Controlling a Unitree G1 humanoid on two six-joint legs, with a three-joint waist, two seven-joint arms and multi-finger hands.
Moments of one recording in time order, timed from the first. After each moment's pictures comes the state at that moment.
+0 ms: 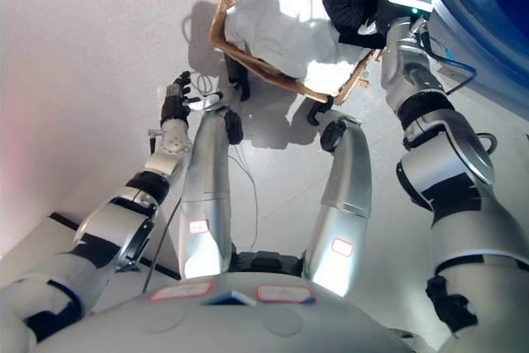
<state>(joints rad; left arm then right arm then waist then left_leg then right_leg) -0.55 0.26 -0.36 1.04 -0.22 -0.14 0.46 -1.04 -0.53 0.72 1.20 -0.38 -0.01 -0.48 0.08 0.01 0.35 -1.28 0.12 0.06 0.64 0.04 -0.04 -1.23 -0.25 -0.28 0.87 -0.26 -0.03</state>
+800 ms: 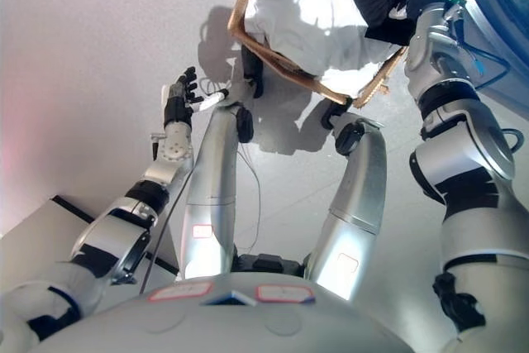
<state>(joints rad) -0.47 0.27 -0.38 0.92 -0.29 -0.20 0.45 -1.11 -0.59 0.72 1.28 -0.30 -0.02 -0.48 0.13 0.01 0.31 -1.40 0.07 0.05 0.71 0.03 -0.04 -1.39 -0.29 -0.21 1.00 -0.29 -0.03</state>
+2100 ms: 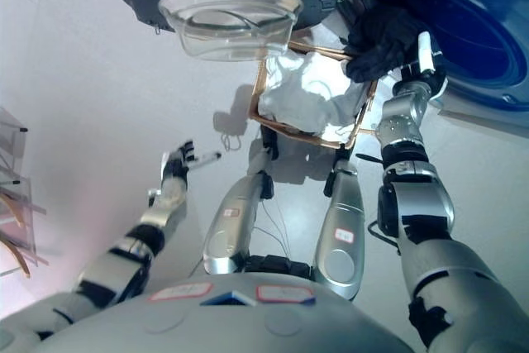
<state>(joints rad) -0.31 0.26 -0.32 0.98 -0.32 -0.14 0.38 -0.78 -0.33 -0.11 1.04 1.14 -0.29 -0.34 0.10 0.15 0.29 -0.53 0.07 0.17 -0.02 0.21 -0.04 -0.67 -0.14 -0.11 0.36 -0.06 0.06</state>
